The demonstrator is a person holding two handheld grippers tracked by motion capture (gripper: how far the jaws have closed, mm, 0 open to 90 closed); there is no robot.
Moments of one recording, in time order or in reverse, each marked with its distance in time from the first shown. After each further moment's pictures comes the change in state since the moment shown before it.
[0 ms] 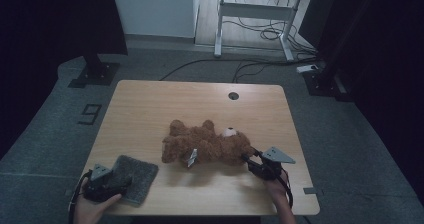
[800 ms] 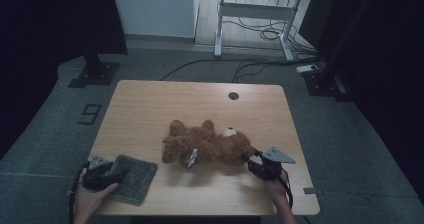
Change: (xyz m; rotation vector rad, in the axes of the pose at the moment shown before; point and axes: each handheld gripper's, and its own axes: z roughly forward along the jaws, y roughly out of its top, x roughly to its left) left arm 0.027 0.009 0.024 -0.030 -0.016 0.000; right arm 0.000 0.000 0.000 -0.006 -0.004 0.005
